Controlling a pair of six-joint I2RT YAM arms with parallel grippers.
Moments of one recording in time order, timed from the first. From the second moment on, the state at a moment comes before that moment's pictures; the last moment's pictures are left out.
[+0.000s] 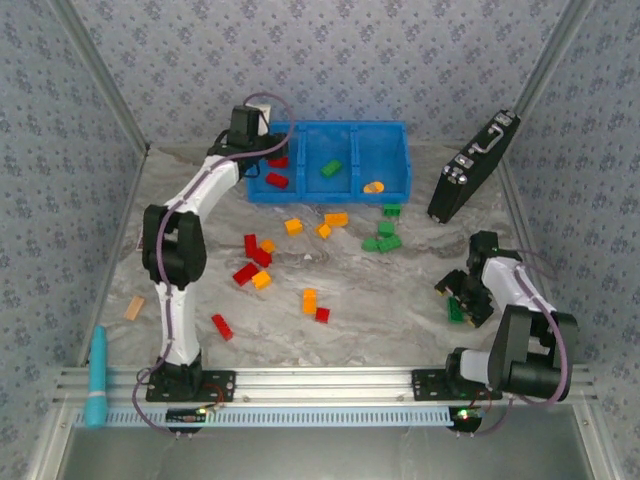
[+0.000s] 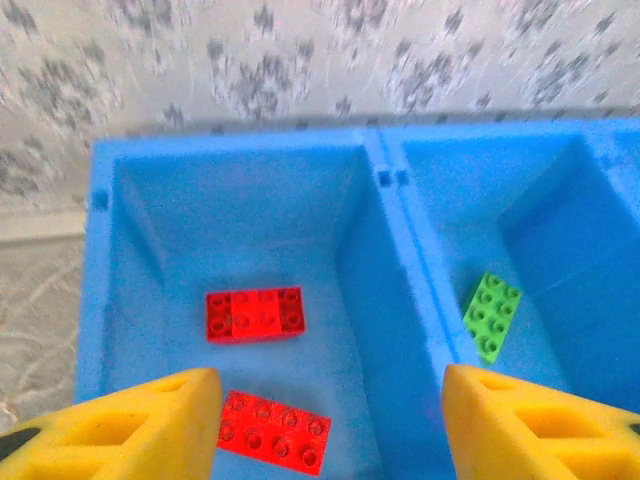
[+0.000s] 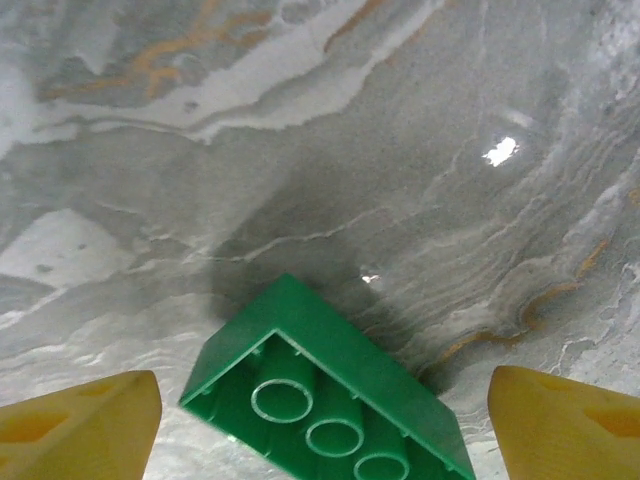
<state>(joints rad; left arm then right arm) -0.30 2.07 1.85 -0.31 0.04 -0.19 -0.17 1.30 0.67 -0.91 -0.03 0.67</state>
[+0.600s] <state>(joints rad) -0.25 1.73 1.53 -0.28 0.03 -0.16 -0.12 1.38 0.67 -0.86 0.01 0.64</state>
